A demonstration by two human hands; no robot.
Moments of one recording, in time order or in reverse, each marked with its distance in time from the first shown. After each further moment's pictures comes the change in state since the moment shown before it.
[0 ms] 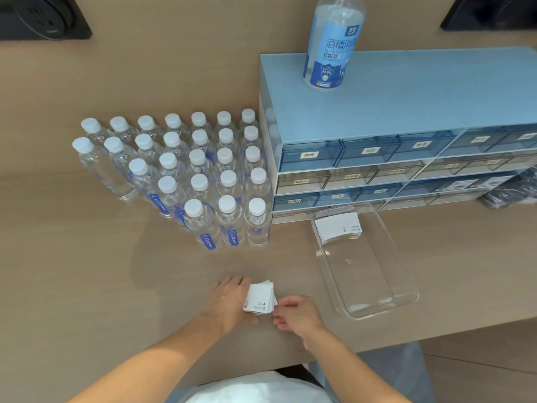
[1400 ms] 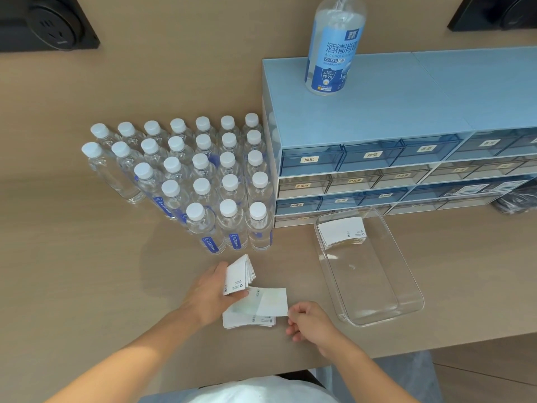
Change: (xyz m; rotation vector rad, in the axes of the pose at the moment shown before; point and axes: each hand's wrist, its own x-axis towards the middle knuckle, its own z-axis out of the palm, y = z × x) left_hand -0.020 -0.025 -0.041 -0.438 0.133 -0.163; right_hand 0.010 0.008 -0.027 -0.118 -0.158 -0.043
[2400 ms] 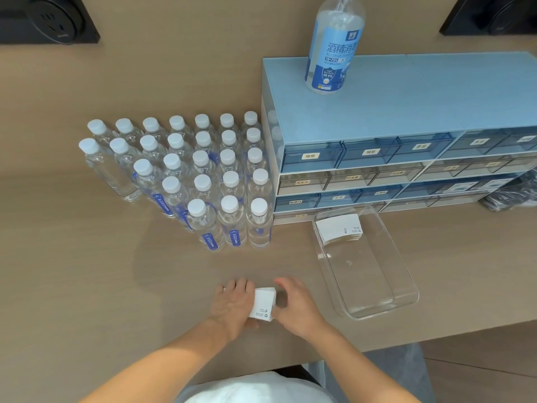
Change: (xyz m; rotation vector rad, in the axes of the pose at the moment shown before) left_hand -0.003 0.020 0.055 0.645 -0.128 0.182; right_hand -0.004 -0.026 0.020 -0.587 0.130 -0.393
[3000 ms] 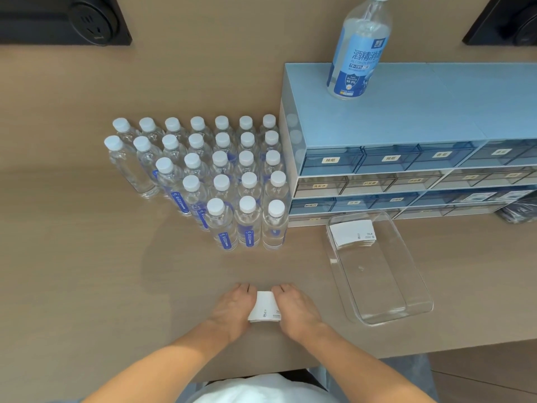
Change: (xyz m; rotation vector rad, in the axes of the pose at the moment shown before) left_hand -0.009 -0.023 0.004 -0.088 -0.018 0.003; right_hand 0.012 -0.017 0.022 -0.595 -0.053 -0.196
